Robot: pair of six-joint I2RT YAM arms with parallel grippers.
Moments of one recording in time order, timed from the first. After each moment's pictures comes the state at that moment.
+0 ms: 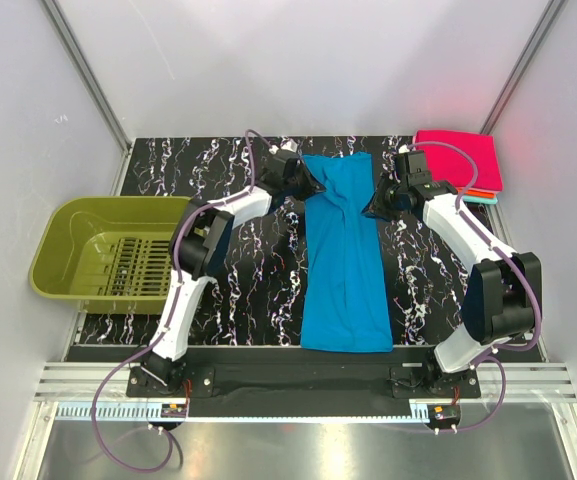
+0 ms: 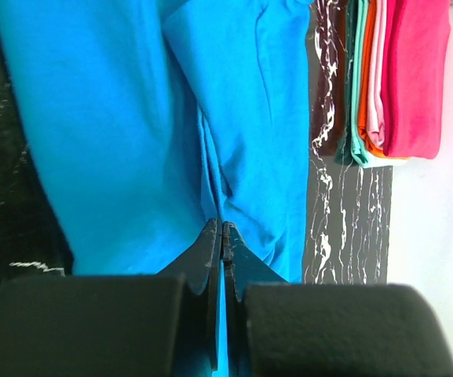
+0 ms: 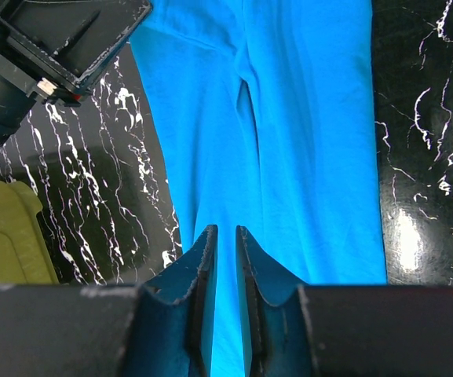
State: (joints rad) left arm -0.51 2.38 1.79 0.08 0.21 -0.91; right arm 0.22 1.60 1.26 -0.52 -0.17 0.60
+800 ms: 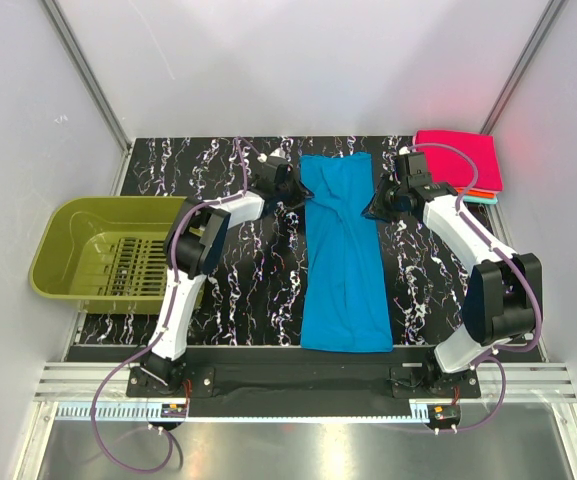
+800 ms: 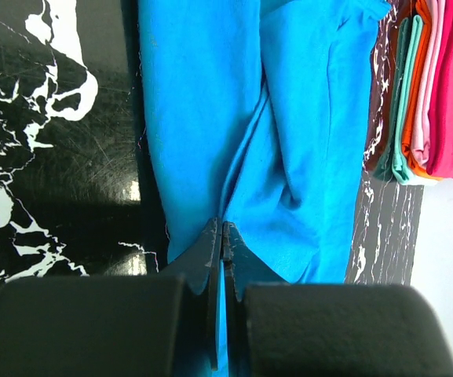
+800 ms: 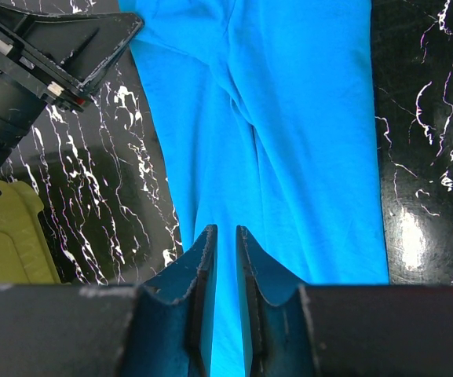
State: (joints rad) left arm -0.47 2.36 1.67 0.12 0.18 -0.92; right arm 0.22 1.59 1.25 -0.51 -0.18 0.61
